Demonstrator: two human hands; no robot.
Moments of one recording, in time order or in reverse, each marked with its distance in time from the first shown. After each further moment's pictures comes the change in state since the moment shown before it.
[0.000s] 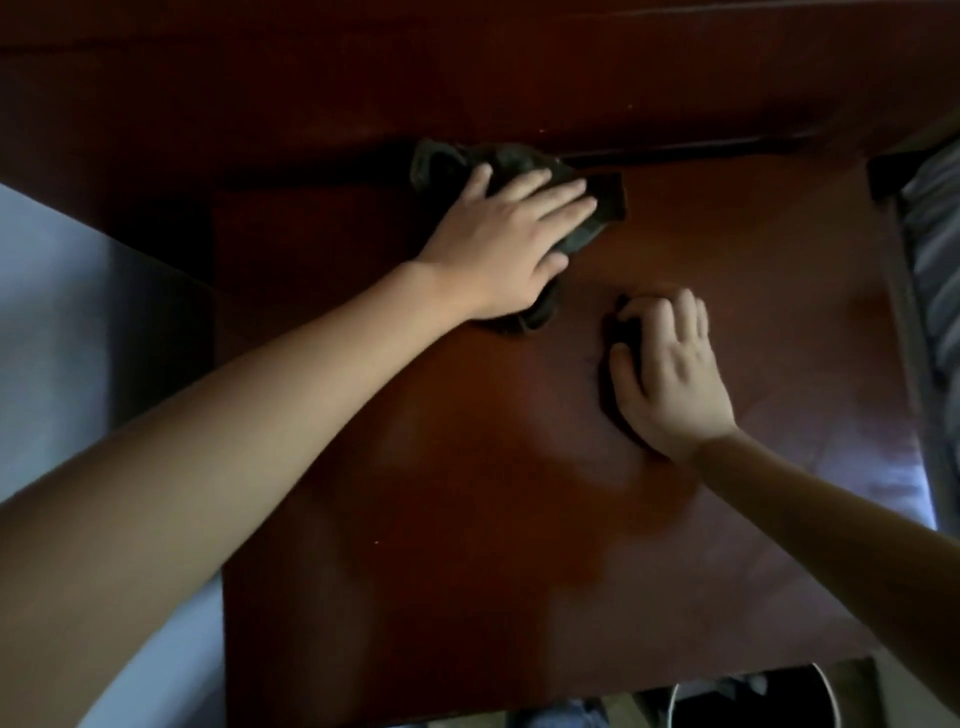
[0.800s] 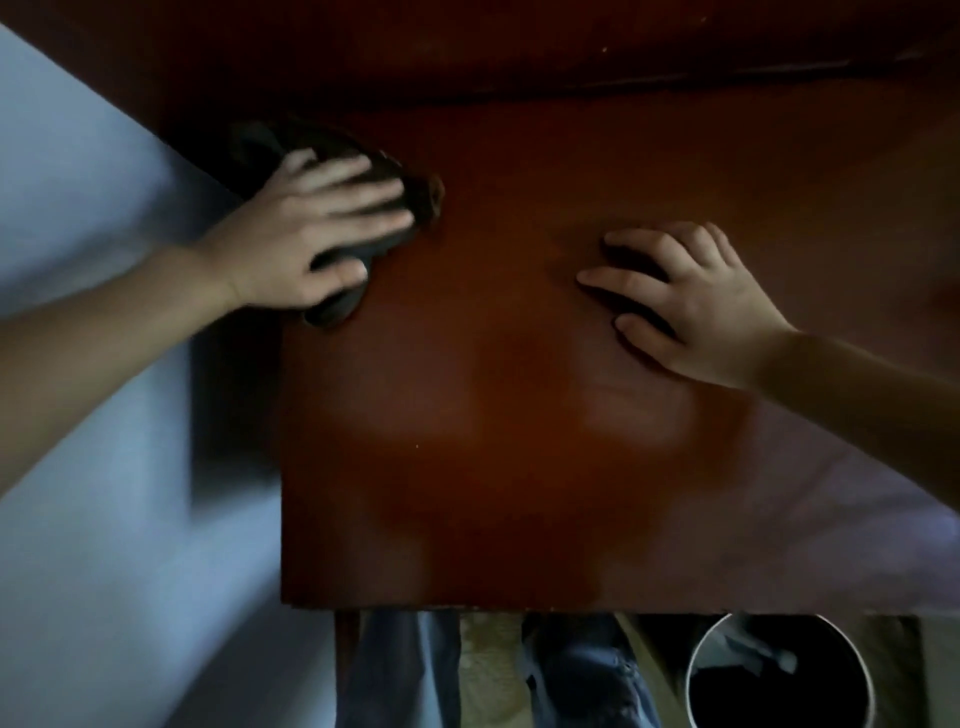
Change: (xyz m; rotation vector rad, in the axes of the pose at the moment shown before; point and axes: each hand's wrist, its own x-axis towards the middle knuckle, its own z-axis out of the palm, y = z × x) left_hand -0.171 -0.115 -0.004 -0.018 0.030 0.111; right_hand 0.012 0.007 -0.008 -0.138 -0.303 -0.467
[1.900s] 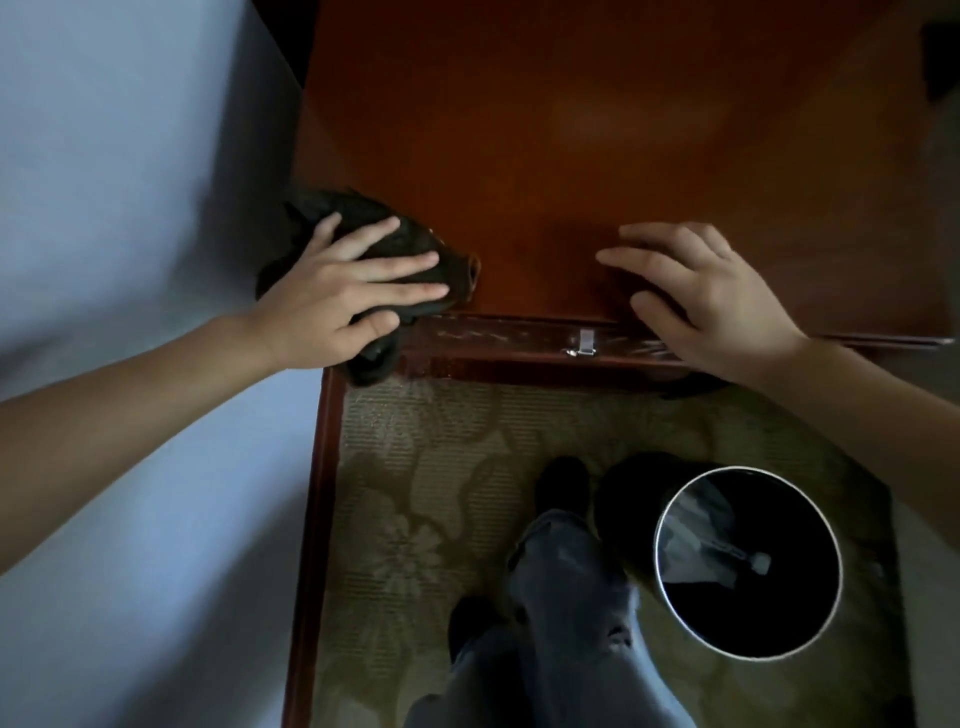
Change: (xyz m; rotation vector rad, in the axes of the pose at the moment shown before) left_hand -0.149 0.243 0.056 -0.054 0.060 -0.150; right_hand -0.181 -0.111 0.013 0.198 0.085 0.038
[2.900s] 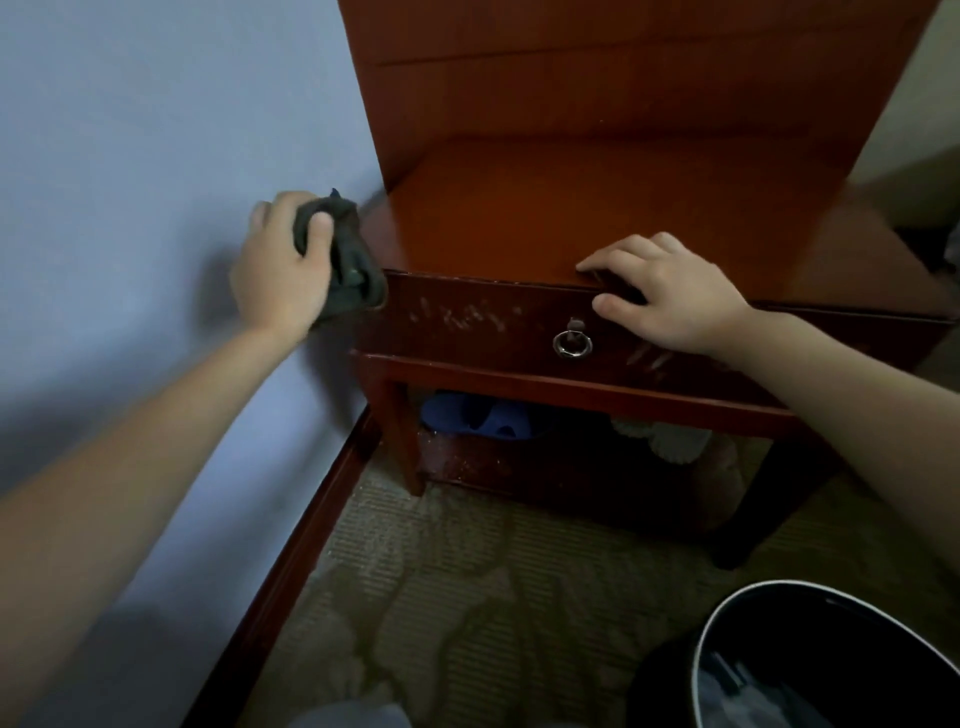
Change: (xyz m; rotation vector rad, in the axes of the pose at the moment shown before) left_hand -0.041 0.065 0.028 0.082 1.119 -0.856; right_hand -0.016 0.008 0.033 -0.191 0.168 -0.170
